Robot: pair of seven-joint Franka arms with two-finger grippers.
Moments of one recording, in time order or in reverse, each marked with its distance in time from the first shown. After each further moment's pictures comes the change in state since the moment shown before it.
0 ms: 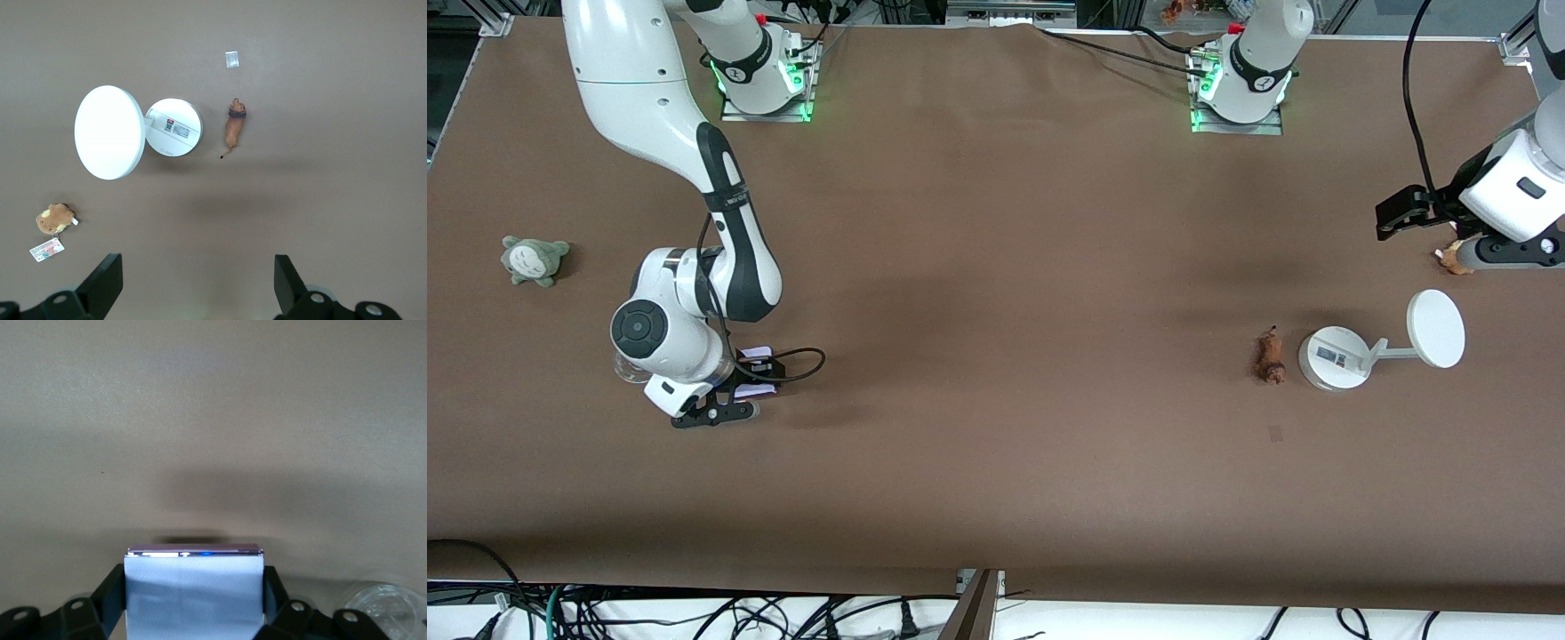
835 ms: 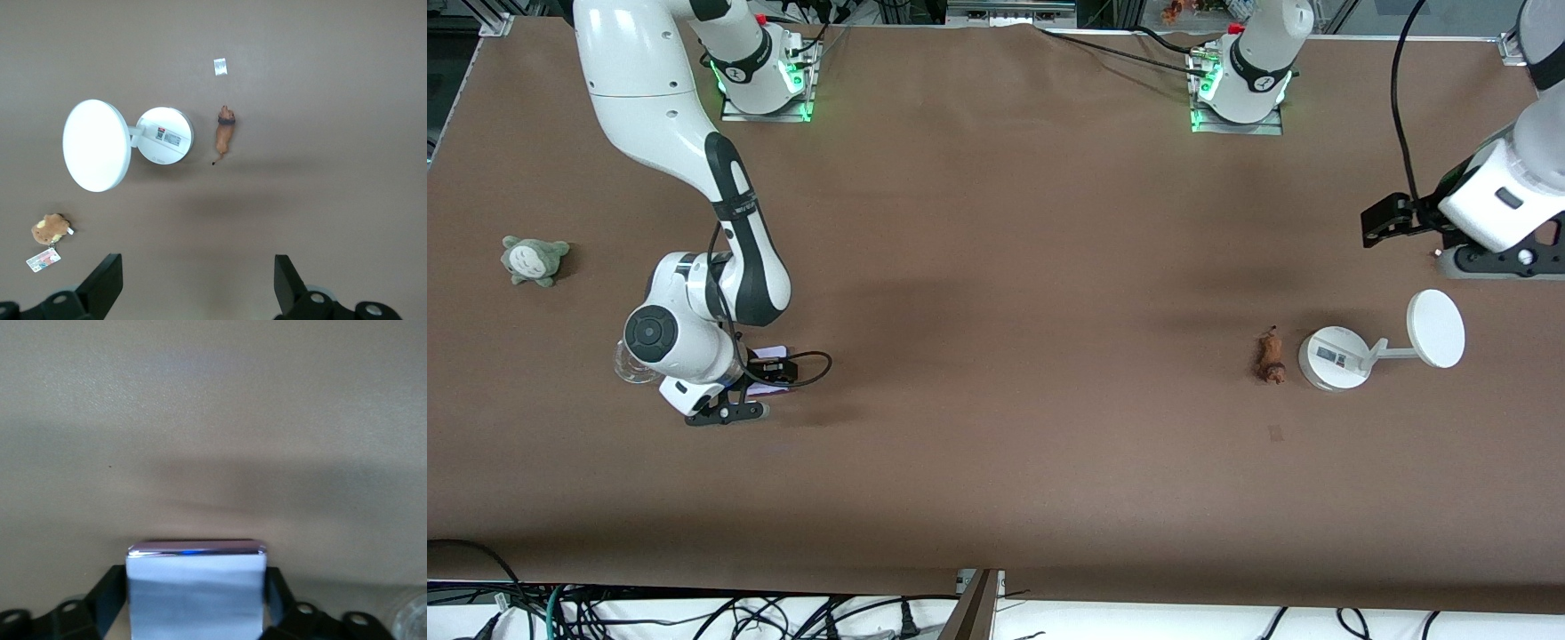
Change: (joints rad) left arm -0.009 0.027 -0.015 0.064 0.000 -0.014 -0.001; right arm 0.000 0.030 0.015 0.001 0.062 0.007 0.003
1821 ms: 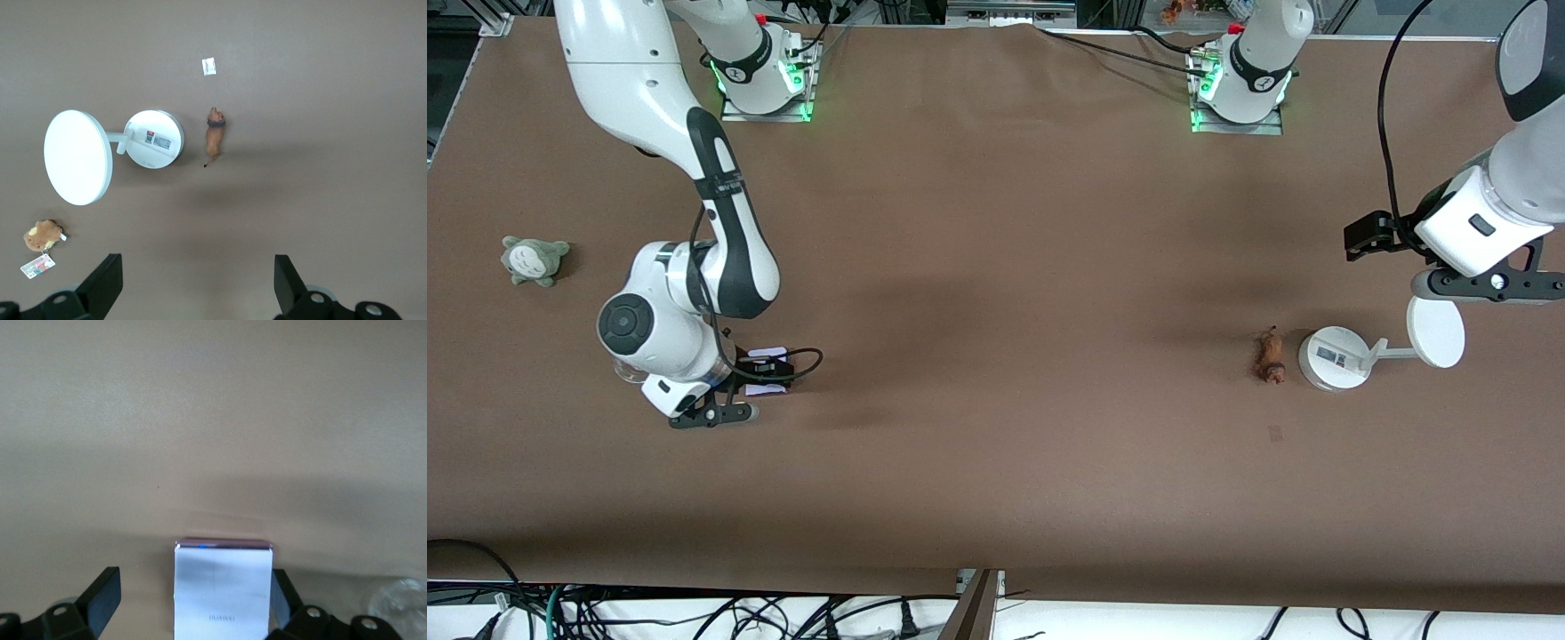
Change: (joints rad) left arm -0.018 0.076 -0.009 0.063 0.000 -0.017 0.000; right arm 0.002 -0.089 -0.010 0.024 0.000 -0.078 0.015
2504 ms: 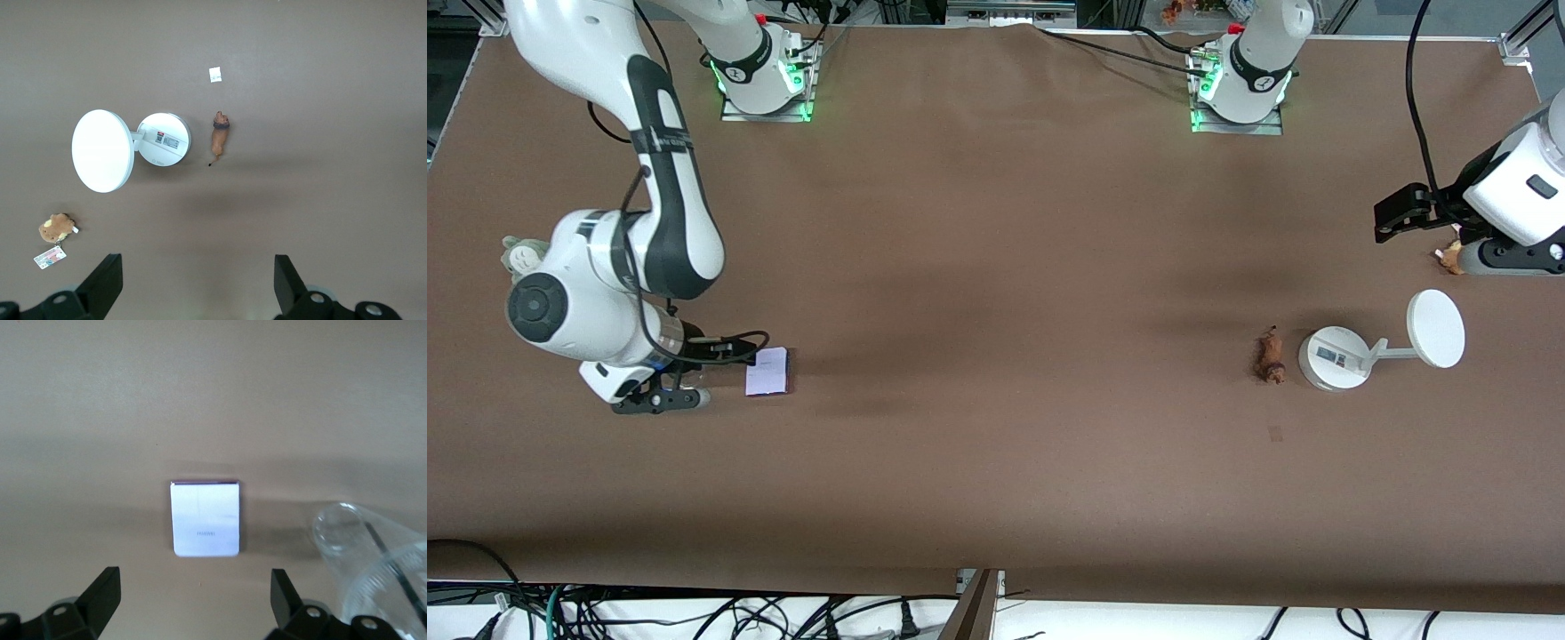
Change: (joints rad) left arm 0.003 -0.003 0.007 0.109 0.000 -0.094 0.000; right arm -0.001 -0.132 -0.063 0.050 -0.041 -0.275 0.044
